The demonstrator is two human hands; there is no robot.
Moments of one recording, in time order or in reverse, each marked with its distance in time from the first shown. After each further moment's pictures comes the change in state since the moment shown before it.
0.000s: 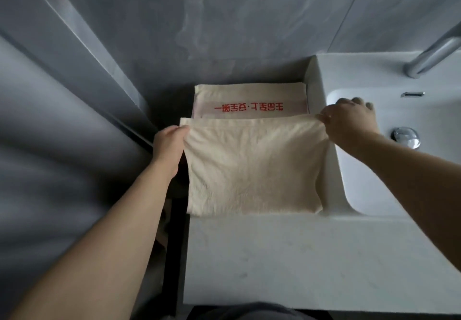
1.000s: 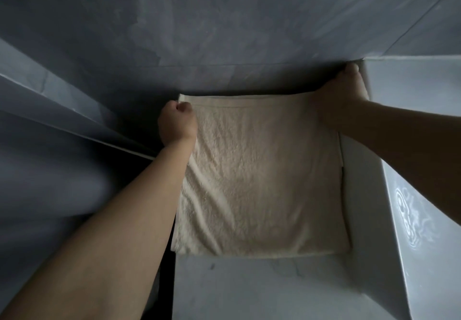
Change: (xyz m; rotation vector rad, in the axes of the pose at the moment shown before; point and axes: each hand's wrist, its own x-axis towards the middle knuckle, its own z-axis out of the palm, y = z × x) left_hand 0.189 0.008 0.119 0.437 0.270 0.094; right_hand 0.202 -0.028 0.091 -0.553 -0.181 -0.296
